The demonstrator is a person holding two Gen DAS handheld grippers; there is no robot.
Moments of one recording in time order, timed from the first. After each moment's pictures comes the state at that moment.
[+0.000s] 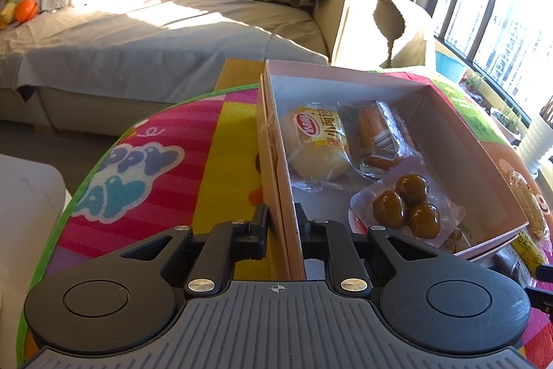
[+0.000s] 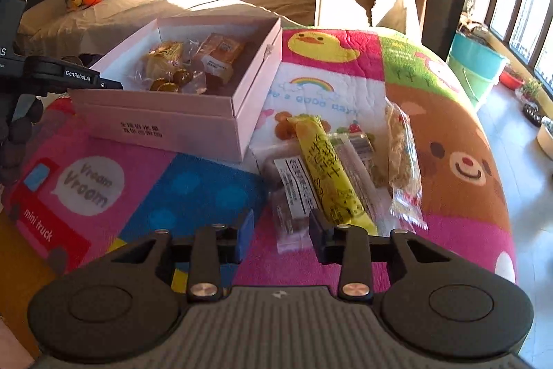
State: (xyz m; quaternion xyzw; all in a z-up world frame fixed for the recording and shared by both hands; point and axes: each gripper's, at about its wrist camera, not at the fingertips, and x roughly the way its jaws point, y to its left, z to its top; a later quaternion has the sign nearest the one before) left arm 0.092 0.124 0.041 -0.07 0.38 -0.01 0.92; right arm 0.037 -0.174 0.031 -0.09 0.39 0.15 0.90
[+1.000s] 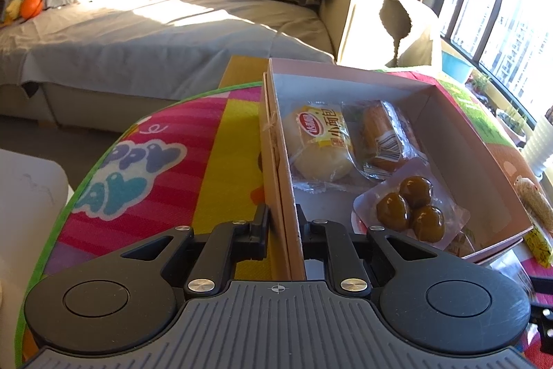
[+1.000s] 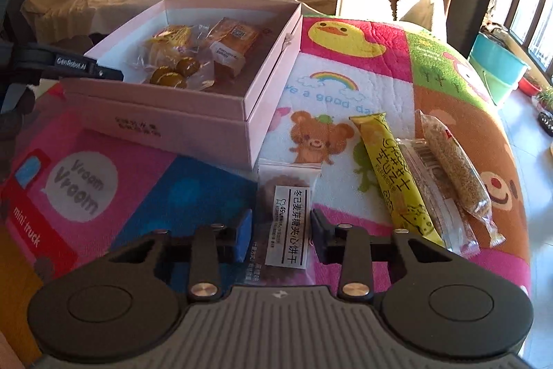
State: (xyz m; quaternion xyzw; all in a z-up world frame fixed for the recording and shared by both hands) left arm 0.094 0.124 0.040 -0.07 0.38 0.00 0.92; right arm 0.044 -0.167 0.028 -0.11 0.44 0.17 0.88
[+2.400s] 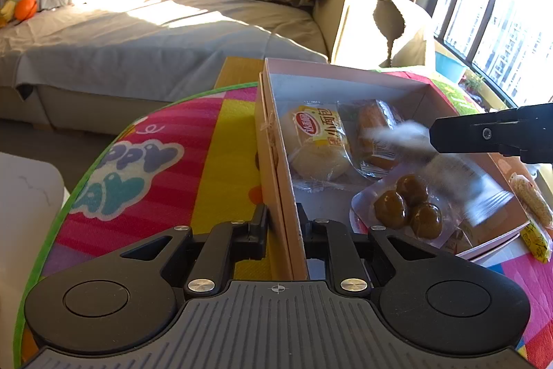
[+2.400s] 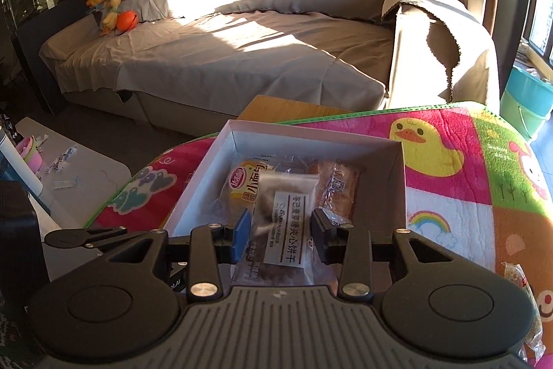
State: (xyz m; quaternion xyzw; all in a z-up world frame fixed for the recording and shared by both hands) left arm 0.093 0.126 0.039 -0.07 0.38 -0.02 0.92; right arm 0.131 -0.056 0.102 -0.04 0.39 0.21 0.90
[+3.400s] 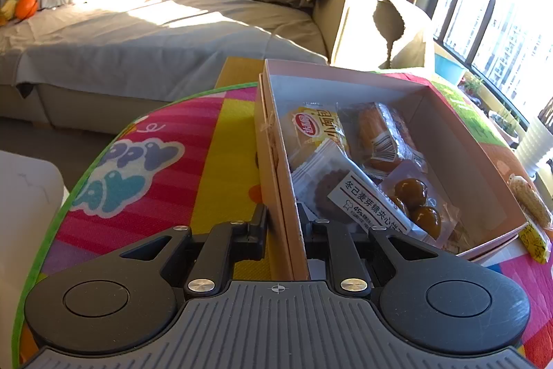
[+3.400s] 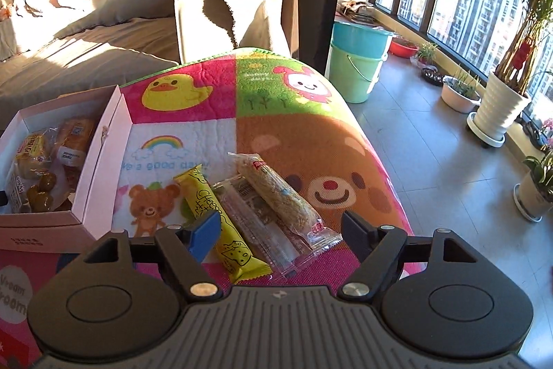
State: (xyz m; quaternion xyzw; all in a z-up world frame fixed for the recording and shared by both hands) left arm 0.090 0.127 0.039 -0.08 0.38 -0.02 0.92; right arm 0.068 -0.254 0.068 -0.01 0.38 -0.05 0.92
